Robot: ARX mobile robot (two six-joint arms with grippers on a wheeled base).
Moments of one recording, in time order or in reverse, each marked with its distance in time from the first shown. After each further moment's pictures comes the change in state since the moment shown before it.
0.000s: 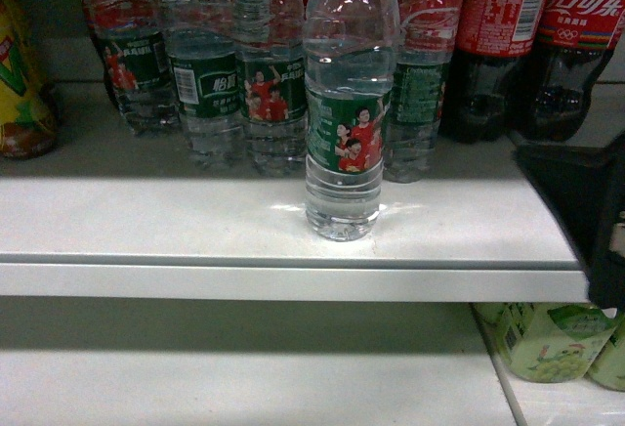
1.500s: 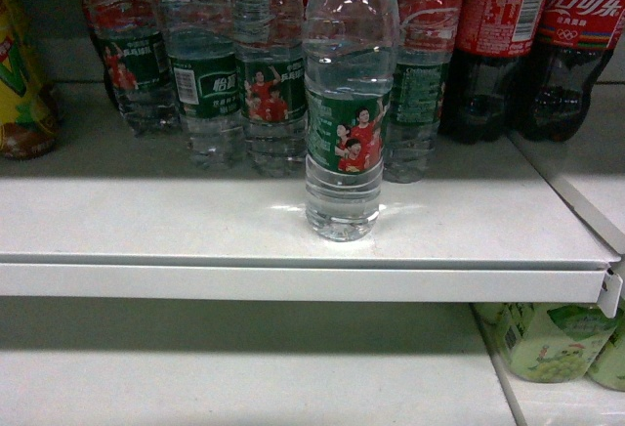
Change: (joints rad) left arm 0.000 0.000 0.000 0.000 0.000 0.000; right arm -0.354 -1.205 -0.358 -0.617 -0.027 -0.051
